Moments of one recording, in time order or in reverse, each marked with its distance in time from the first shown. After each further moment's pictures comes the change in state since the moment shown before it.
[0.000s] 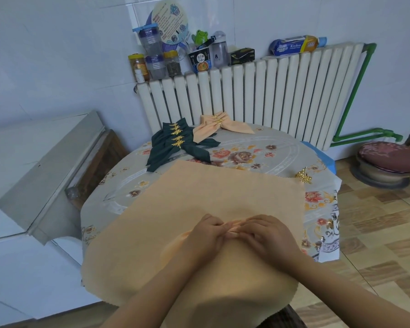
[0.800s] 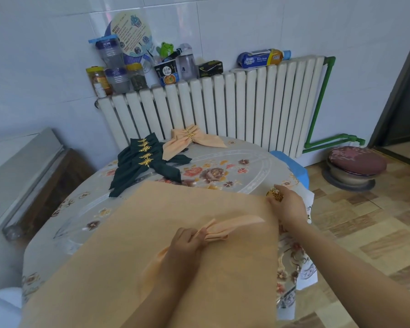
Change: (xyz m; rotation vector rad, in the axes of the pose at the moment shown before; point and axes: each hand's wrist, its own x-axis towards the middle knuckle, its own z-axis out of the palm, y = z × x) left_hand 0.042 -0.024 0.045 0.114 0.165 -0.126; right_hand 0.051 0.150 -0.051 0.038 0.136 0.983
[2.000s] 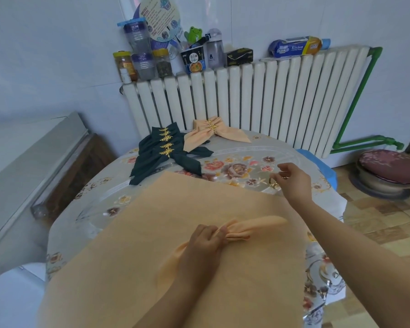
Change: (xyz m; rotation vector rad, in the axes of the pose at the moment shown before) left_hand 0.001 0.003 -0.001 0.027 0.005 -0.020; right_hand 0.045 -0.054 0.031 0.202 0.046 -0.163
